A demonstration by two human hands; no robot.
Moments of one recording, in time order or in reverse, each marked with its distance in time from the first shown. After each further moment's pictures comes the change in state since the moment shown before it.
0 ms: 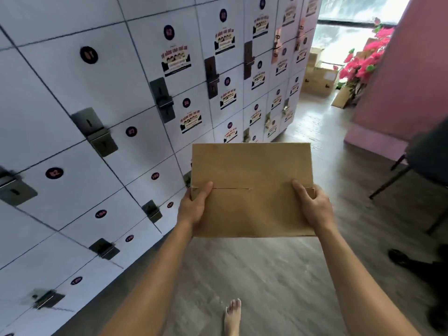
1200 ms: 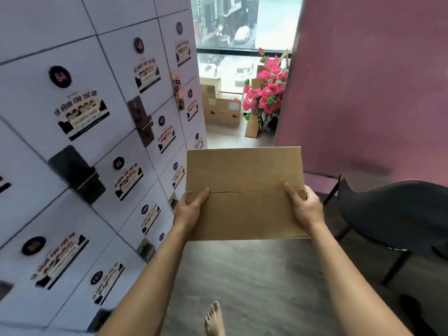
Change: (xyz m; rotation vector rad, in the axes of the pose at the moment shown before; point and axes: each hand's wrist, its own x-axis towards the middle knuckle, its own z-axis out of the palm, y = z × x) left_hand 0.561 0.303 0.591 0.145 -0.412 0.084; right_hand 0.736 -0.027 -0.148 0.056 0.350 0.143
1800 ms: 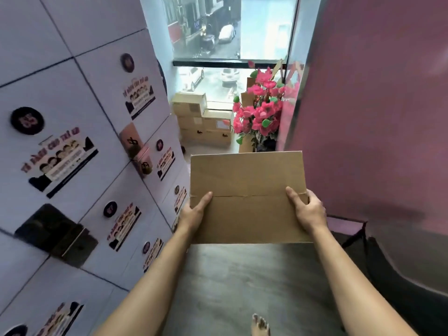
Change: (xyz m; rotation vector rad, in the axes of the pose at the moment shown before) left_hand 0.392 0.162 0.139 0.102 -0.095 0.013; right_hand 0.406 -0.070 0.086 0.001 0.090 0.060
